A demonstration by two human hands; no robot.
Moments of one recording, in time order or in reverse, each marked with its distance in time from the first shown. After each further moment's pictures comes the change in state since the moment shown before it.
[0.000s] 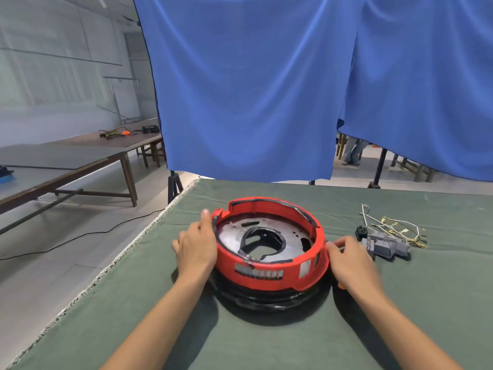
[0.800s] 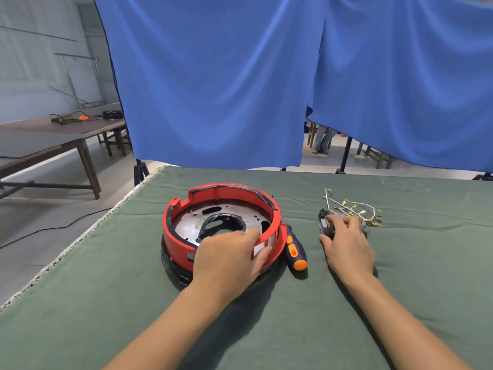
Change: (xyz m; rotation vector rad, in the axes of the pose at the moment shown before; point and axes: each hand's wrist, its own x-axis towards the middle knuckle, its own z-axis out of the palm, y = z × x) left_hand -0.091 0.031 0.042 0.685 -0.013 1.077; right_hand 0.015 0.045 -0.030 -0.327 0.214 -0.085
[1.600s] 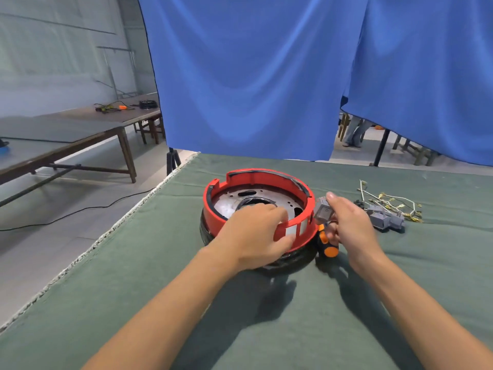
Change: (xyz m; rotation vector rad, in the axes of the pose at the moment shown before) left_hand 0.004 -0.026 -0.023 -0.250 -0.192 0.070; right_hand -0.035 -0.075 -0.030 1.115 -0.294 0.099
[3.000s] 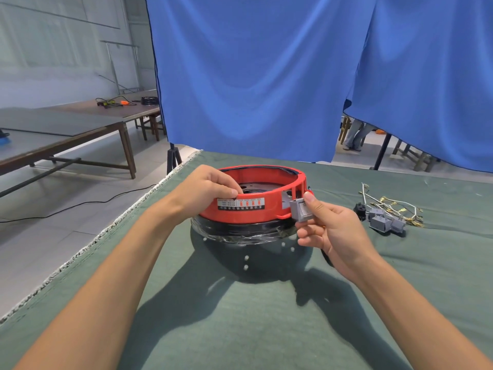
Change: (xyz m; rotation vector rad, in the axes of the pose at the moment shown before) left_hand -0.003 -0.062 -0.066 -0.758 -0.043 -0.401; right_hand -0.029 -0.023 0.022 0.285 -0.295 0.118
